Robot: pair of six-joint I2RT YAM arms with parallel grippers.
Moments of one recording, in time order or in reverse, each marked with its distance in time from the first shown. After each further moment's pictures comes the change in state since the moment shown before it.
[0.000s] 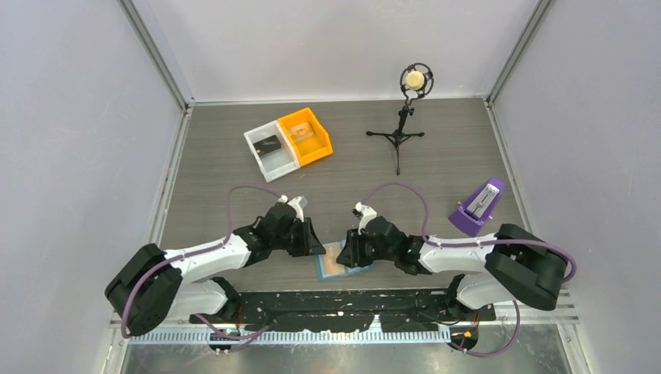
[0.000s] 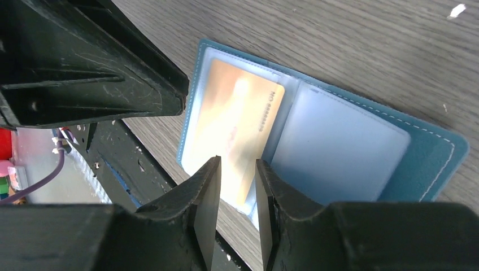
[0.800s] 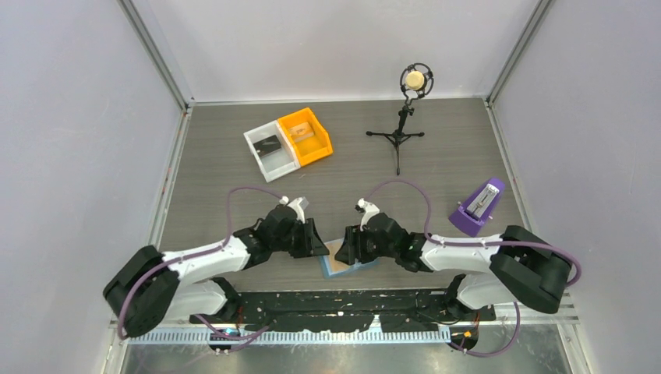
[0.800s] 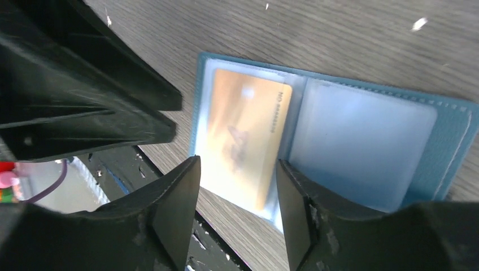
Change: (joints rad) left arm -0.026 0.047 -0.025 0.079 0.011 -0.039; right arm -0.042 0.016 0.002 0.012 -0.027 0.022
